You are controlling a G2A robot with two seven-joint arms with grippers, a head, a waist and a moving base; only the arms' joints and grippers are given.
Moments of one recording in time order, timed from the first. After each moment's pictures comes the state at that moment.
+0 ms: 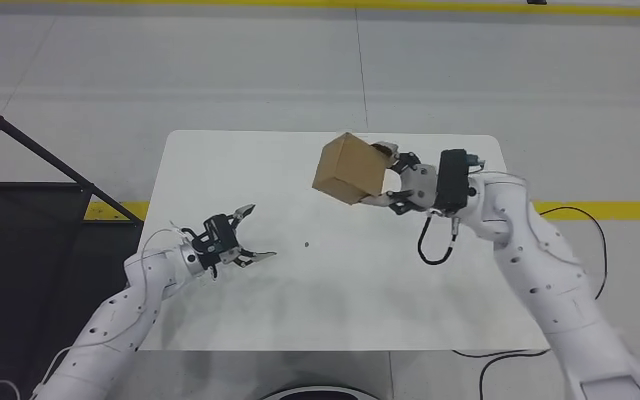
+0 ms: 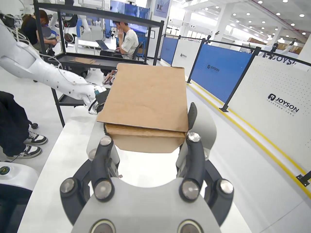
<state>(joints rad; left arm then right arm) 1.15 -0.98 -1.21 -1.30 1.70 -0.65 0.63 -0.65 -1.03 0.97 -1.35 -1.09 -1.01 -0.39</state>
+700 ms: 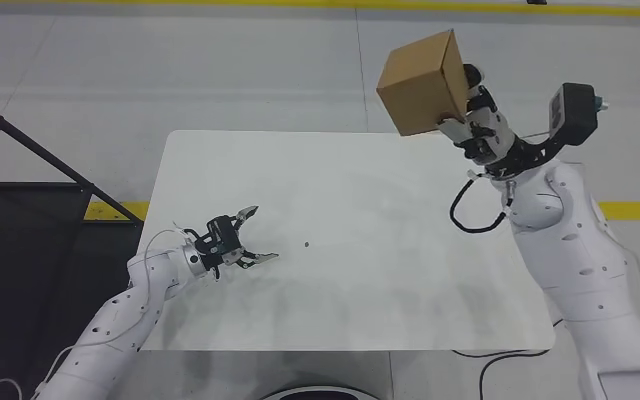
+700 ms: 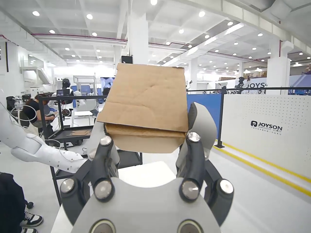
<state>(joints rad) 1.15 -0.98 -1.19 -1.29 1.70 -0.64 0.64 -0.61 -1.00 1.06 -1.34 -0.61 -1.01 -0.34</state>
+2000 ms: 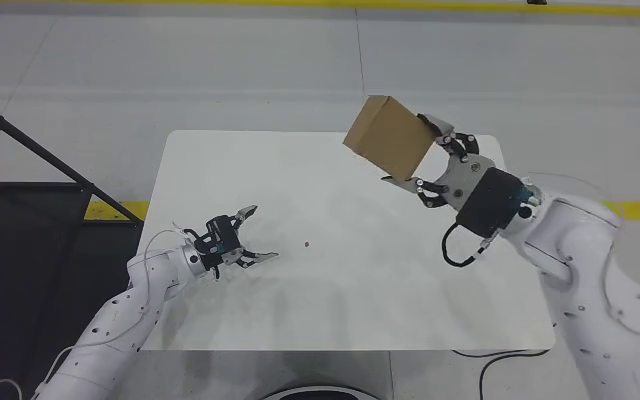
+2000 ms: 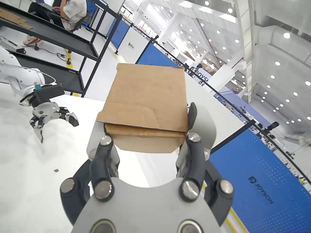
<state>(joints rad) 1.15 -0.98 -1.19 -1.30 1.69 -0.64 0.63 -0.92 -0.94 1.29 -1.86 -1.30 -0.71 -0.19</state>
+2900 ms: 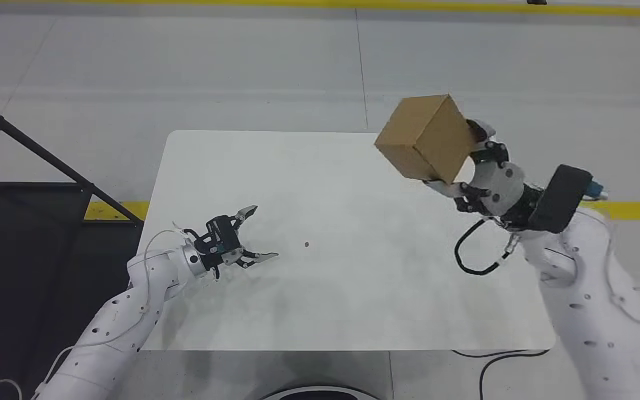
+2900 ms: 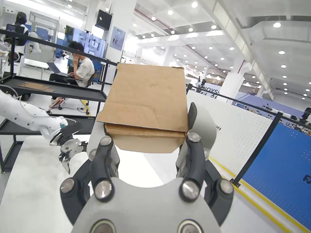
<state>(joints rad) 1.15 -0.98 -1.19 -1.30 1.69 -0.64 0.63 -0.97 -0.96 1.33 -1.69 -1.15 -0.84 -0.41</state>
